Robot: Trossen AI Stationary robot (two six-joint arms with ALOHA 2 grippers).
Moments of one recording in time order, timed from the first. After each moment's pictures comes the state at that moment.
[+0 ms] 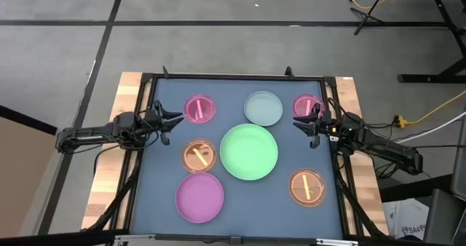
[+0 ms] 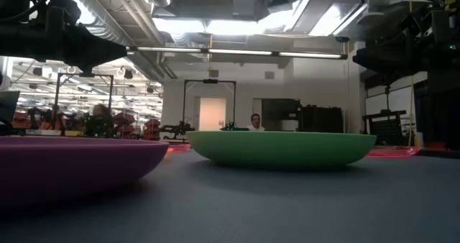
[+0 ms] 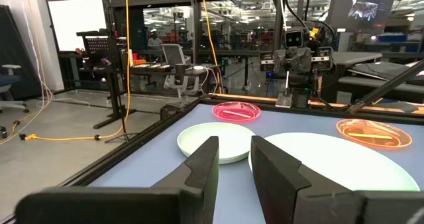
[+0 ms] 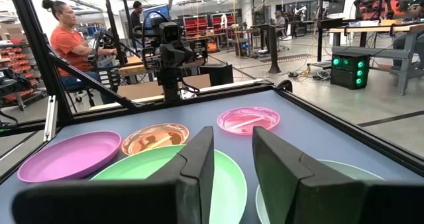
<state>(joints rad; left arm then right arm) 0.13 0.01 0.01 0.06 -0.23 0.00 -0.33 0.00 0.01 0.05 -0.19 0.12</state>
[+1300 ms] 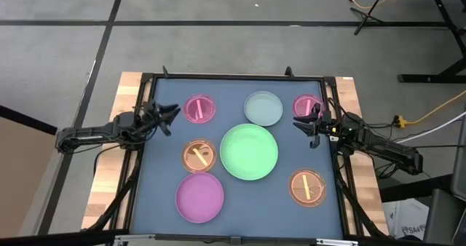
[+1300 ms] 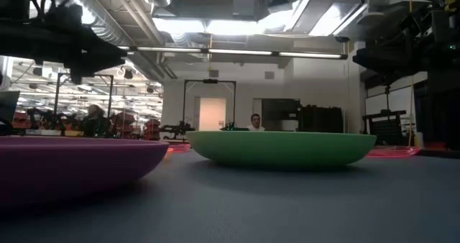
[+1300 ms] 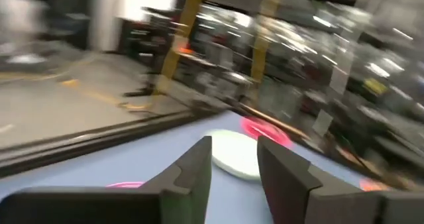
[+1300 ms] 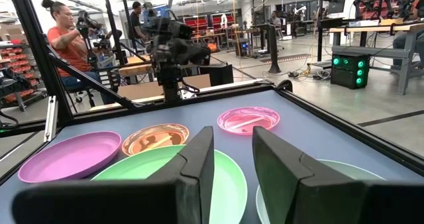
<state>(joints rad) 0.13 0.02 0.01 0.07 -0.52 -0.34 -0.33 0.00 0.01 0.05 -0.19 0.13</state>
